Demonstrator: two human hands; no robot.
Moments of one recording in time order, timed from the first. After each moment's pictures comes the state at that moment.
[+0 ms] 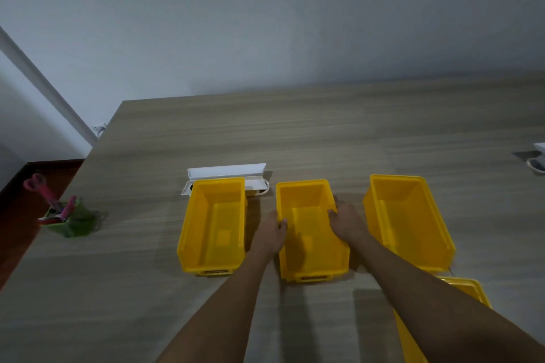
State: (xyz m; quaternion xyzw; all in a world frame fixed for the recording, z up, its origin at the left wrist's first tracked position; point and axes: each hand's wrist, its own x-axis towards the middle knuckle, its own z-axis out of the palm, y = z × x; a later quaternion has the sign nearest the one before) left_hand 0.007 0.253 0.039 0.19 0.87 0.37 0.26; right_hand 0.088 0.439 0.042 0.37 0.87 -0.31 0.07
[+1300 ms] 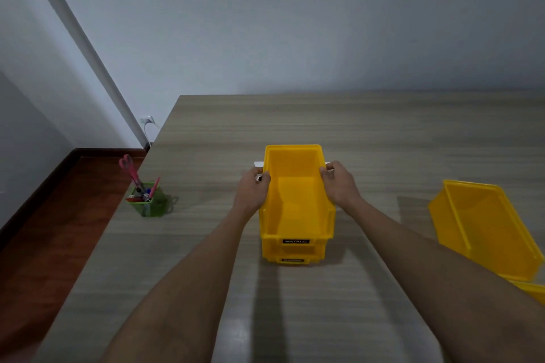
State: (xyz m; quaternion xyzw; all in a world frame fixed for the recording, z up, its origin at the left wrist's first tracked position) left_hand -0.132 0.069 0.124 0.13 0.85 0.49 0.15; right_hand -0.042 0.265 0.124 0.28 0.84 -0.46 -0.09
